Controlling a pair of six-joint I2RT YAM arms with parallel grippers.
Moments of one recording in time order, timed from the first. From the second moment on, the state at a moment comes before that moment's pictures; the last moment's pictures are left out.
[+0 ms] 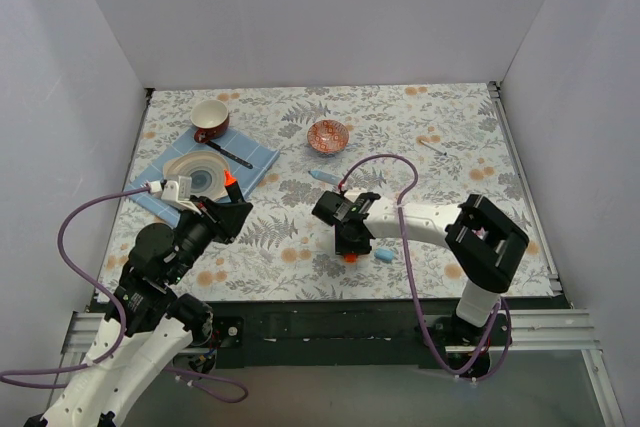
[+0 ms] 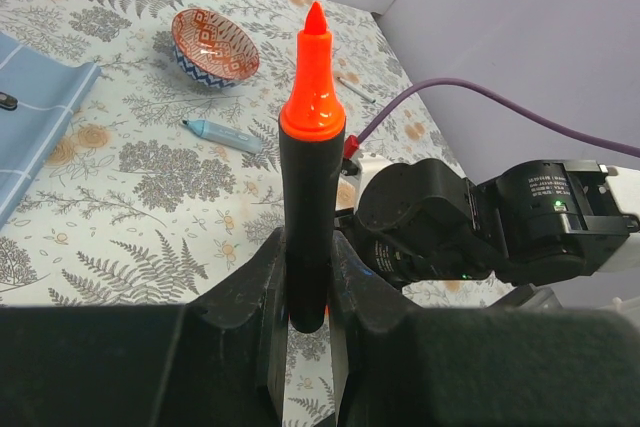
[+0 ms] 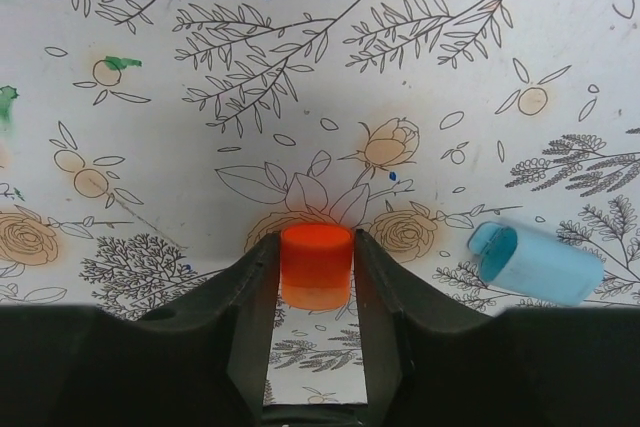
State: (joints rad) left arm -0.53 0.33 0.63 -0.35 -0.01 -0.59; right arm 1.02 1.74 1.08 -0.71 0.27 0.95
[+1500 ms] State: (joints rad) left arm -0.58 0.74 0.33 0.08 0.45 -0.83; right arm 1.01 1.45 1.29 -0.66 0.35 0.74
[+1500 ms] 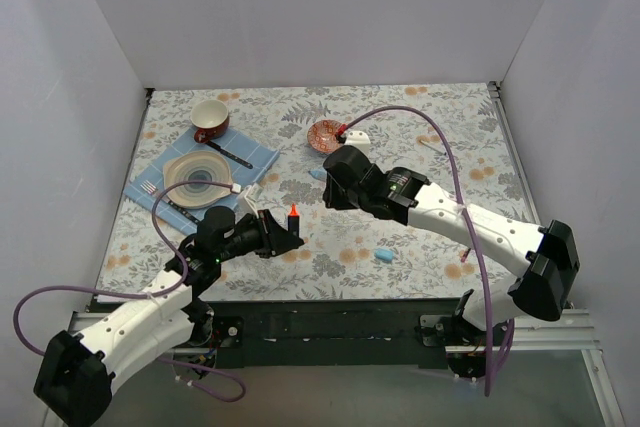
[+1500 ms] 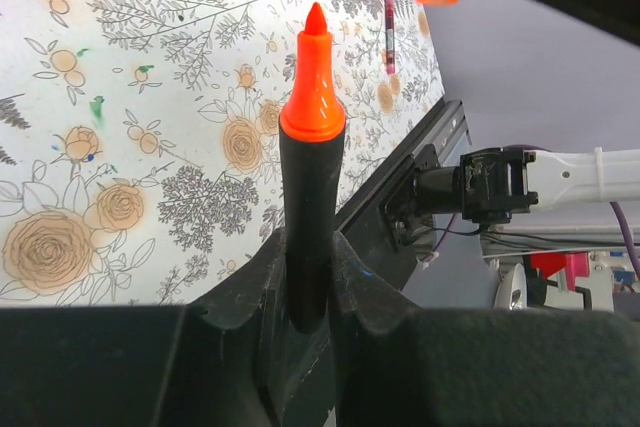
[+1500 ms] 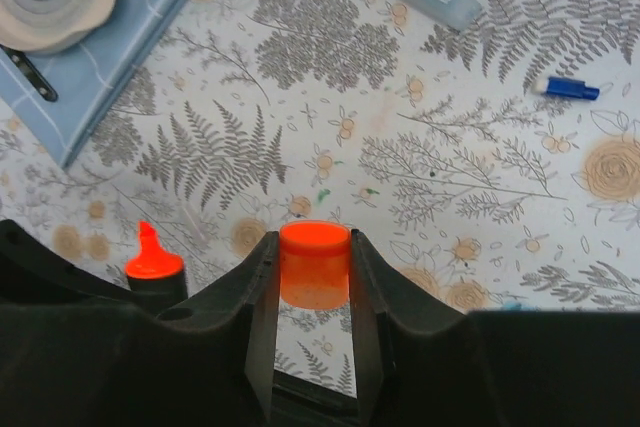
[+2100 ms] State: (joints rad) left arm -0.64 0.83 0.33 0.21 0.47 -0.82; right arm 1.01 1.48 1.35 -0.51 0.23 0.73
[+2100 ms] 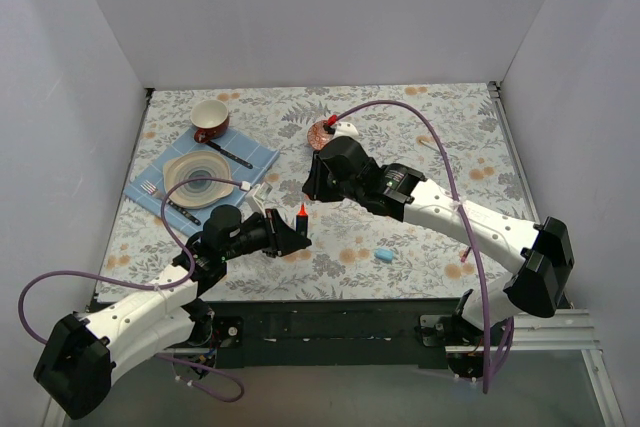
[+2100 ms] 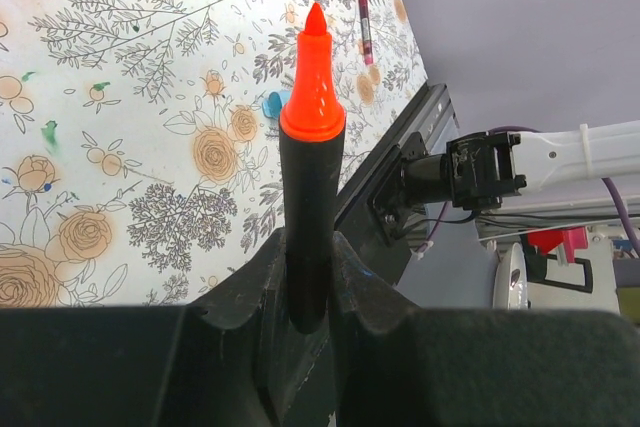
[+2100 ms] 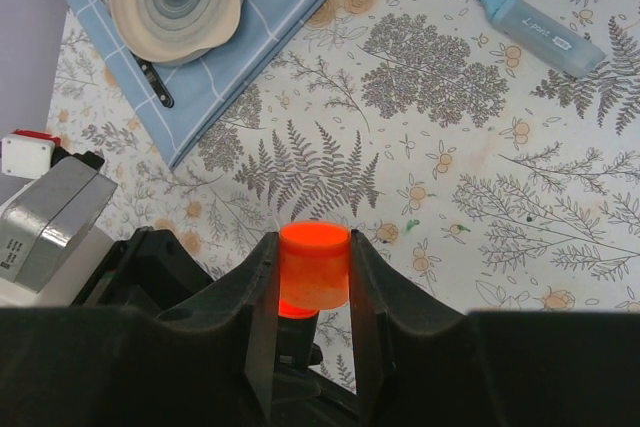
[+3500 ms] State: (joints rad) left arm -0.65 0.89 0.36 0.19 0.44 -0.85; right arm 1.10 1.49 1.21 -0.40 0.35 0.87
